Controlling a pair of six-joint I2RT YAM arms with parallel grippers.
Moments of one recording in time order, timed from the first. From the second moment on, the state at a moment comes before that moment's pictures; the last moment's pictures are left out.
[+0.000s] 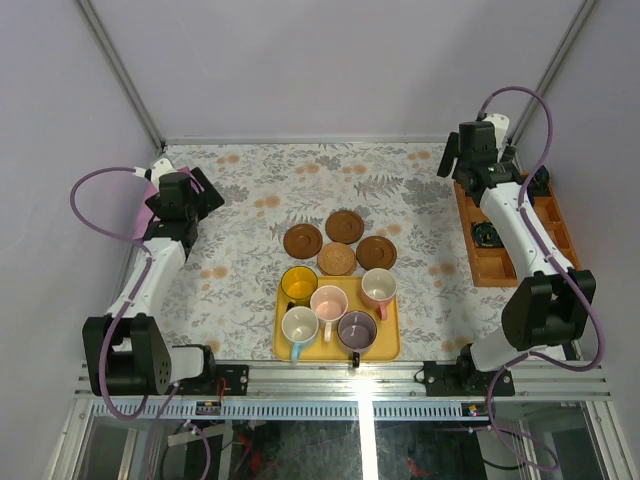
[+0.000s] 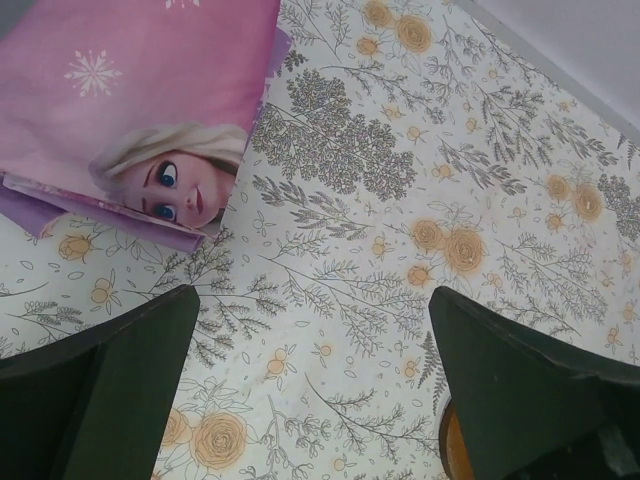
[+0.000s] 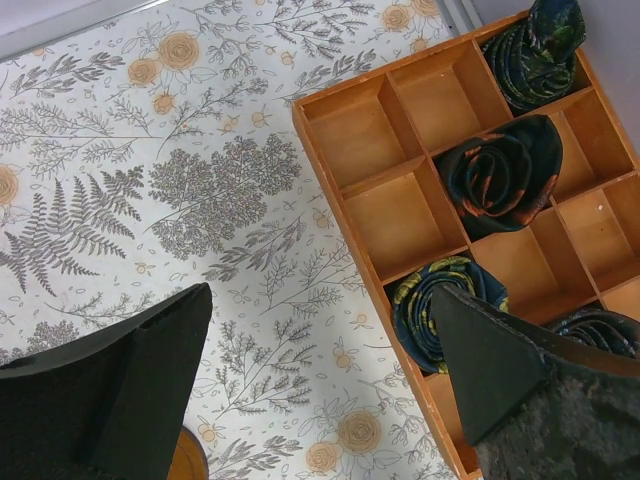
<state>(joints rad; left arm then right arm) 0.04 1.26 0.91 -0.17 -0.22 -0.50 0.13 1.54 1.43 -0.56 0.46 0.29</state>
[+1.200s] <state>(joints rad) 0.04 1.34 0.93 -0.08 0.05 -0.42 0.13 1.52 1.38 -0.50 0.35 0.29</state>
